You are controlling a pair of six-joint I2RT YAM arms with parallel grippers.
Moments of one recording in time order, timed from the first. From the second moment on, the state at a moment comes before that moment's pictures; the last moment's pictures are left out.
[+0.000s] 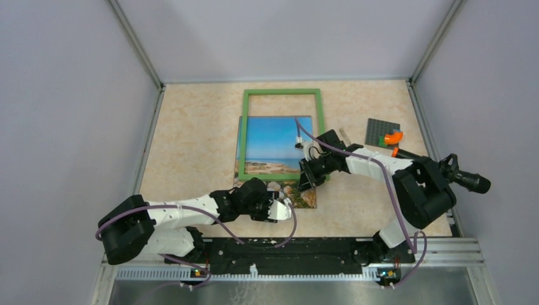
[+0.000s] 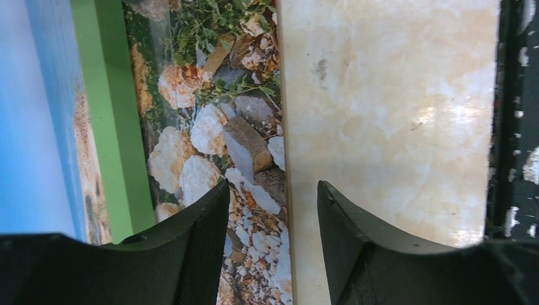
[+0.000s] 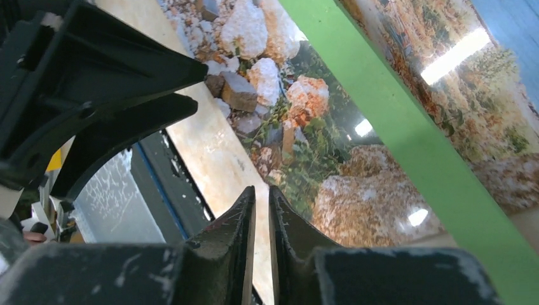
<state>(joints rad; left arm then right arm) -1.03 1.21 0.47 -0.07 0.16 0.67 0.55 1.55 0.87 -0.37 -0.73 0.09</state>
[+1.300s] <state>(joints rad) -1.03 1.25 0.52 -0.14 0.04 0.64 0.61 1.69 0.87 -0.32 -0.57 0.05</state>
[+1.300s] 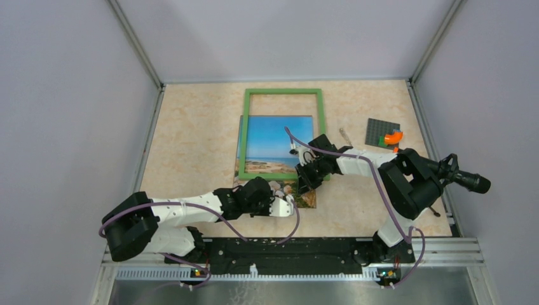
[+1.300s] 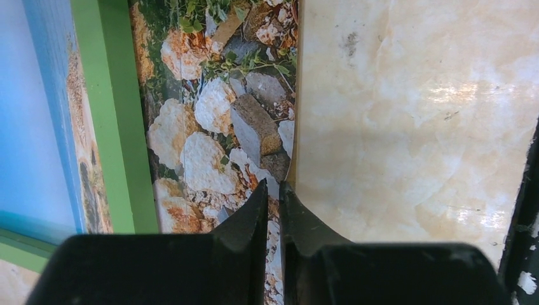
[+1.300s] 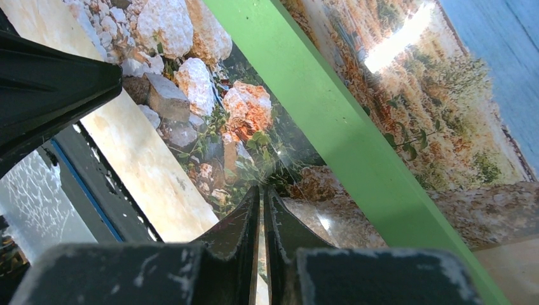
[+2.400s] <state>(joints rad) -0.99 1.12 0.50 -0.23 0.12 0.77 0.62 1.71 0.90 -0.35 -0.56 0.03</state>
